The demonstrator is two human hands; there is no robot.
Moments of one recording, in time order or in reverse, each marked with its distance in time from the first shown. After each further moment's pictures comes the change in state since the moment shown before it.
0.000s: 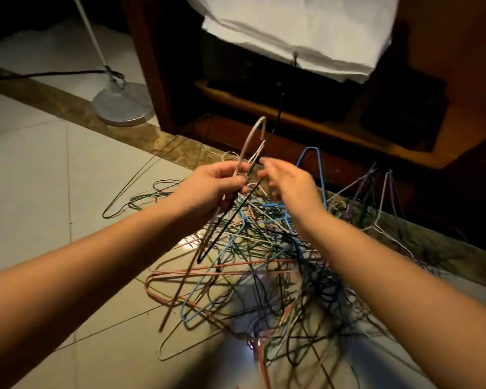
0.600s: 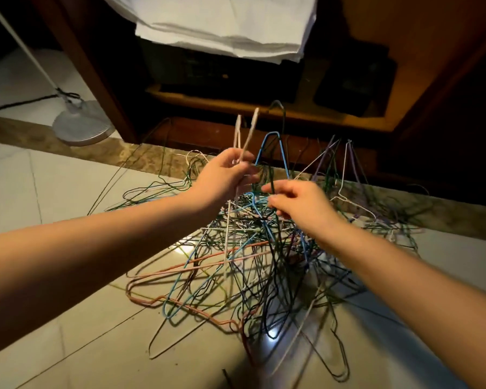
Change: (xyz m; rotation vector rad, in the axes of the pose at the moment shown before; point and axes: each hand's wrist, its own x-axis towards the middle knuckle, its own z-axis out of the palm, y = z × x) left_hand 0.021 -0.007 0.087 0.101 -0.037 0.066; right_hand -0.053 0.030 -0.081 -0.157 -0.007 0.061
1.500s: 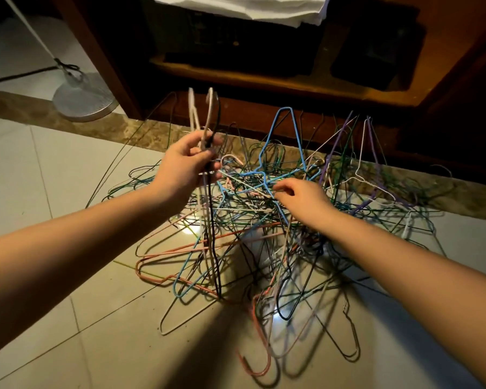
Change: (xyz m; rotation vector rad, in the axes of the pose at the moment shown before) left_hand -0.011 -0.023 -0.063 -0.003 0.134 0.046; right_hand 0.029 0.050 0.024 -0.571 -0.038 0.040
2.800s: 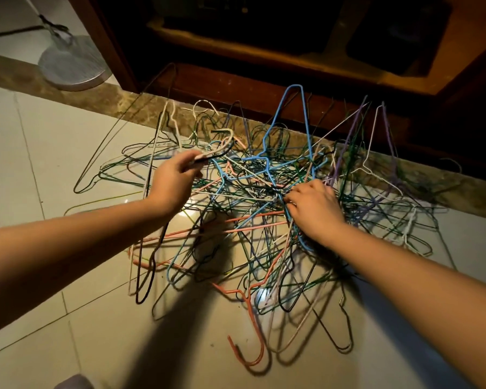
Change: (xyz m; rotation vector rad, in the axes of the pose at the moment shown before) left_hand 0.016 -0.077 -0.028 0.455 0.176 0.059; right_hand 0.004 0.055 0.032 -0.588 -0.031 -0.163
